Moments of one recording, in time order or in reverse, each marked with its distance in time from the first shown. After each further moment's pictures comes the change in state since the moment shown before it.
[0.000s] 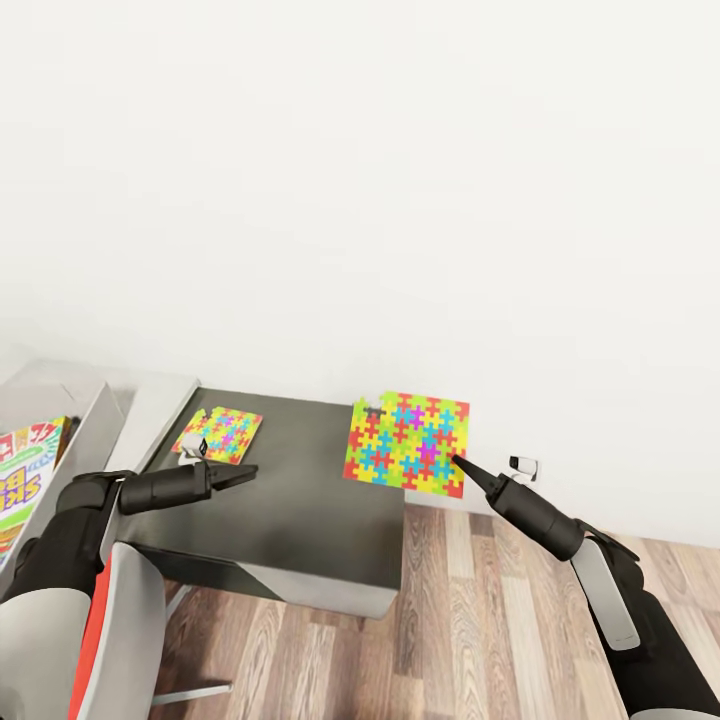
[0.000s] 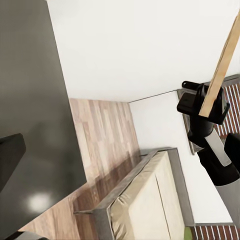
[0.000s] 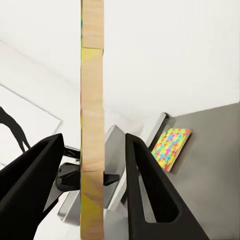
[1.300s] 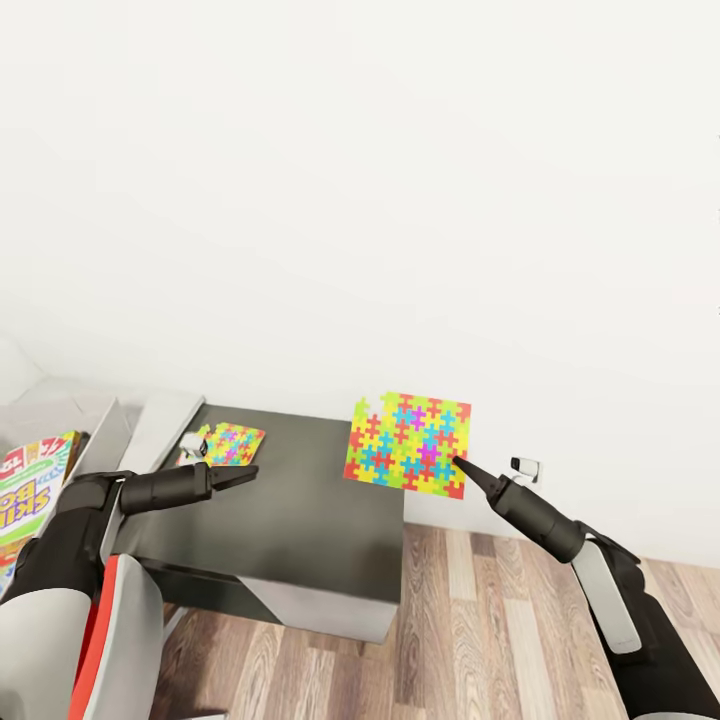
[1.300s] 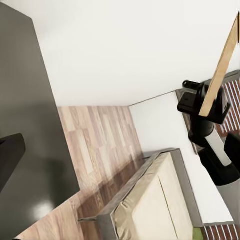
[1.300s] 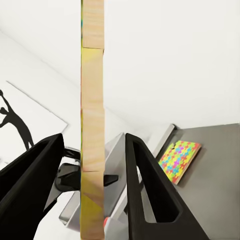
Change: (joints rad) left arm 0.002 -0.001 -0.002 -0.001 0.000 -0.006 0.000; right arm 0.008 0.000 -0.001 -0.003 0.001 -0.014 0.003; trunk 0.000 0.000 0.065
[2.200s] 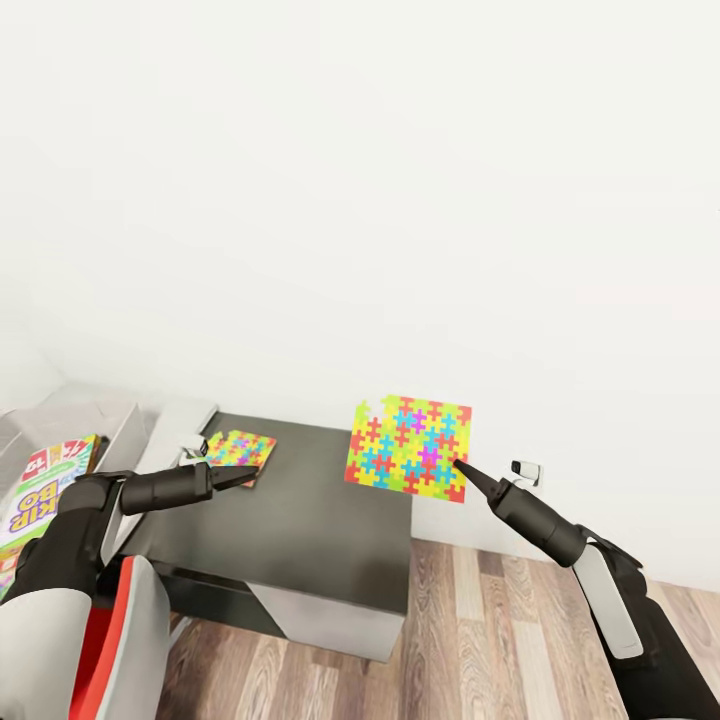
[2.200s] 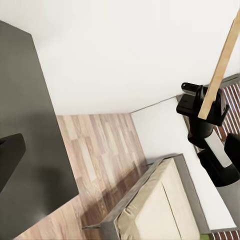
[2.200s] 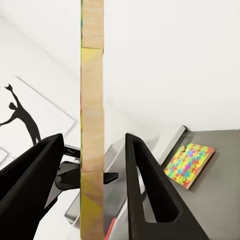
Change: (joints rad) left arm 0.000 -0.001 -0.001 0.000 0.000 0.000 0.000; right arm 0.012 0.000 -0.003 -0.001 0.000 0.001 0.003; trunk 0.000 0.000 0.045
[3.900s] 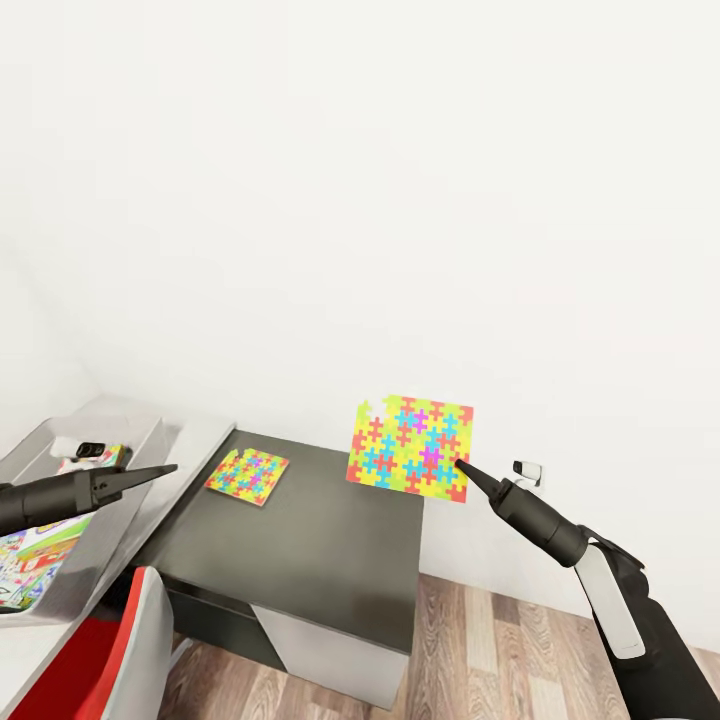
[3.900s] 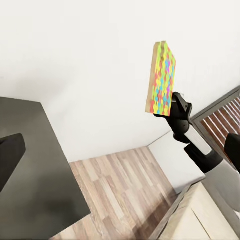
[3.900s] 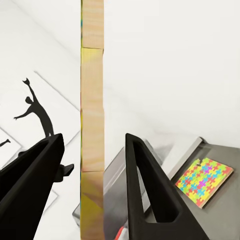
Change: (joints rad) left arm 0.186 0.290 0.020 -0.267 0.397 0.007 -0.005; right arm 0.001 -0.003 -0.005 0.000 -0.001 0.002 -0.001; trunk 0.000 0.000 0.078
